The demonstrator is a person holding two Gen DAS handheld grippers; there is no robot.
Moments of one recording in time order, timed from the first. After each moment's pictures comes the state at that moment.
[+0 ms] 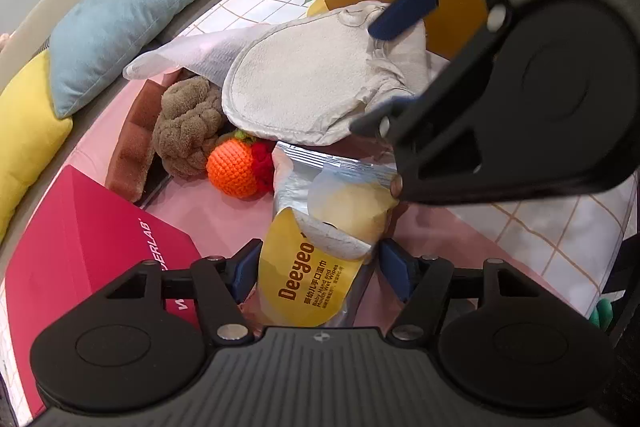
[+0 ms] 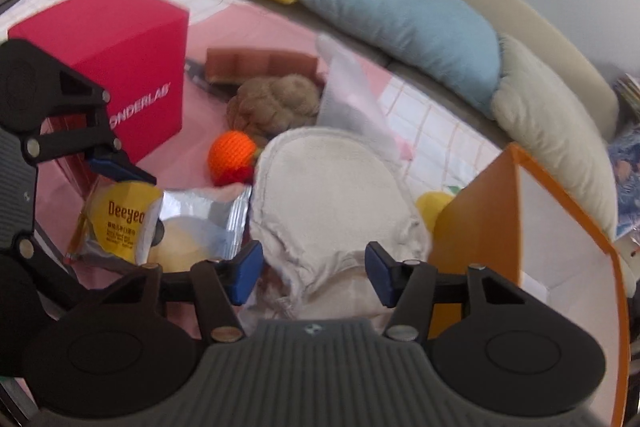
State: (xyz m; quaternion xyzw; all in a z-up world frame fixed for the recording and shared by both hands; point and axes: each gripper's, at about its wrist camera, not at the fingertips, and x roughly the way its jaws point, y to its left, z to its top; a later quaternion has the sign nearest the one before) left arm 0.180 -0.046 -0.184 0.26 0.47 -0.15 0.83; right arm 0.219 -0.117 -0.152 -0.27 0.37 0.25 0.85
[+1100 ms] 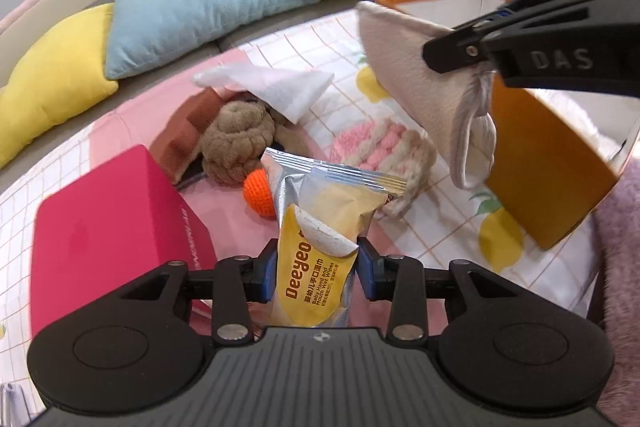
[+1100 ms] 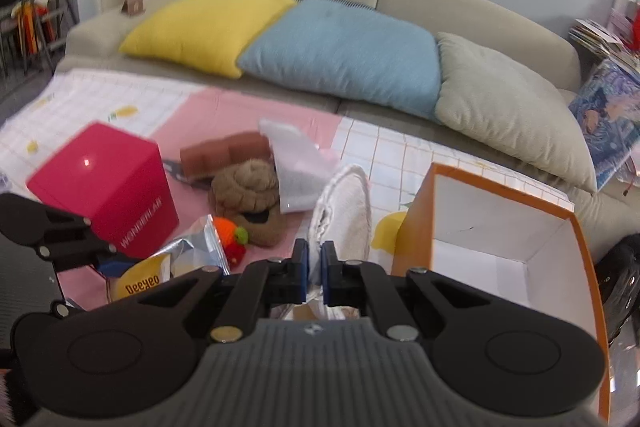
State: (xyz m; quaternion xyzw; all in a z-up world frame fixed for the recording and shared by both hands) left arm 0.164 -0.031 -0.126 0.11 0.44 -0.10 0.89; right arm 0.205 -0.161 -0.063 -0.13 0.34 0.21 0.91
